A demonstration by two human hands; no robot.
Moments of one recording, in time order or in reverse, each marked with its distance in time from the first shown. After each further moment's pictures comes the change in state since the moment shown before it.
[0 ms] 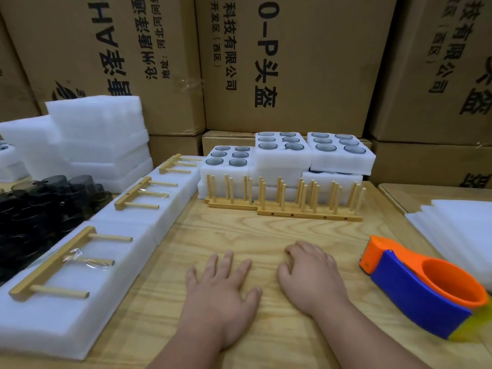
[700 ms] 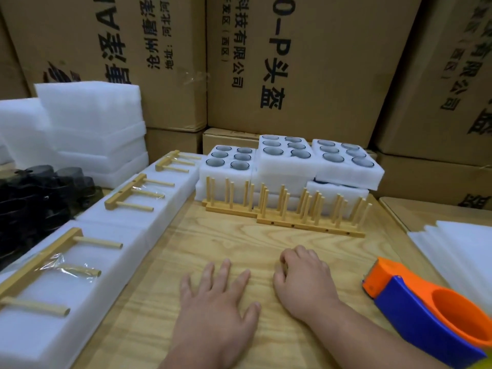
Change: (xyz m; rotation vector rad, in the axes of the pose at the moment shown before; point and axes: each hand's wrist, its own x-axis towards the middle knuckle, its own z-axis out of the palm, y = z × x) left_hand 0.005 0.002 0.000 -0.024 0.041 -0.007; right_hand 0.030 -0.003 0.008 -0.127 0.024 -0.078
